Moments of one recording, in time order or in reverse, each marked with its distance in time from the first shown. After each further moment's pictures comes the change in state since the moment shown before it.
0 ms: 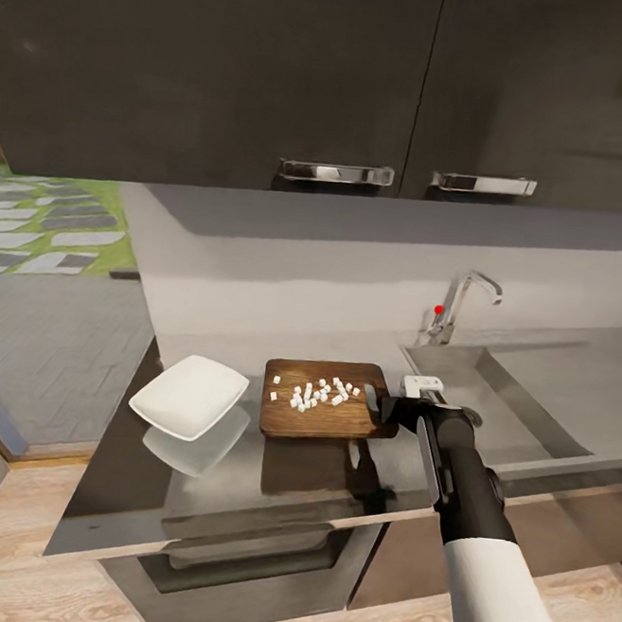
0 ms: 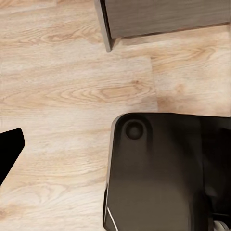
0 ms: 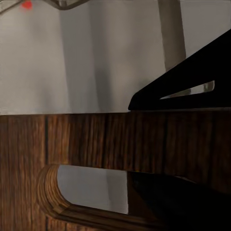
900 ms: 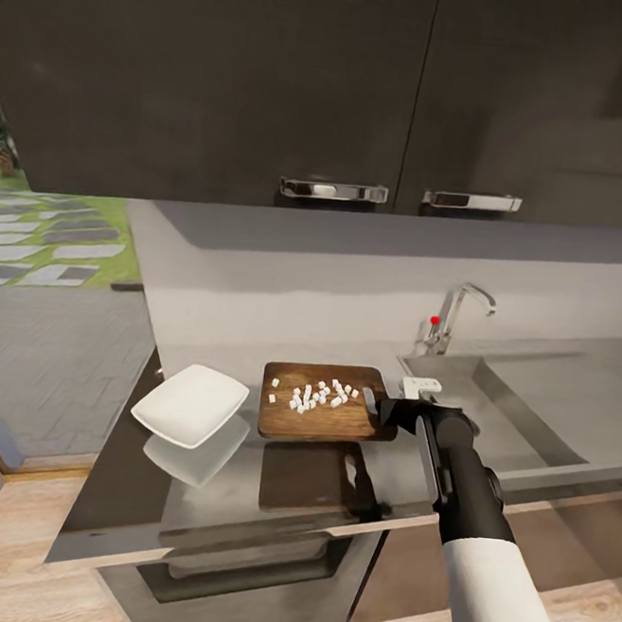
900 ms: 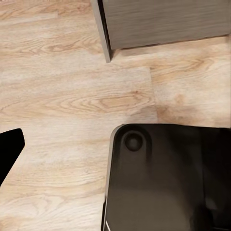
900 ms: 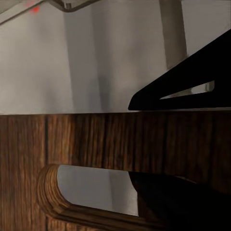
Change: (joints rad) left arm 0.000 0.000 0.000 0.001 0.001 0.001 0.000; right arm 0.000 0.004 0.003 -0.004 0.000 0.038 -0.001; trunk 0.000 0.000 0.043
